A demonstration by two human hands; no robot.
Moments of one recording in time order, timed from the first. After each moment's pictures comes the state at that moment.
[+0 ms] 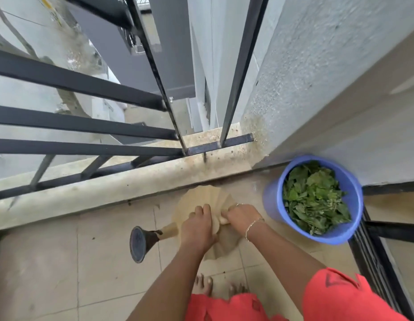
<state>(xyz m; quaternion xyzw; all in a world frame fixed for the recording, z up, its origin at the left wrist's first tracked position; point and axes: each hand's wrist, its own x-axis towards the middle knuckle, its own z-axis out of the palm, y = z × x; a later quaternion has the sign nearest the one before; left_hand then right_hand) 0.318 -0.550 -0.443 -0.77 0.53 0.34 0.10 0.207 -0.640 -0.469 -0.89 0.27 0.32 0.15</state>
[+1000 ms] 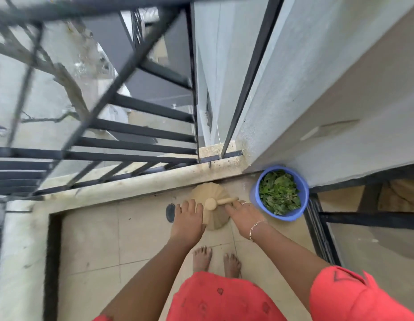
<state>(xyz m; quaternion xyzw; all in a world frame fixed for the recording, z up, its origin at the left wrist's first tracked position) 0.347 -0.482 -0.195 -0.74 0.62 0.22 0.16 0.192 -0.581 -0.202 -0.90 0.29 0.30 0.15</state>
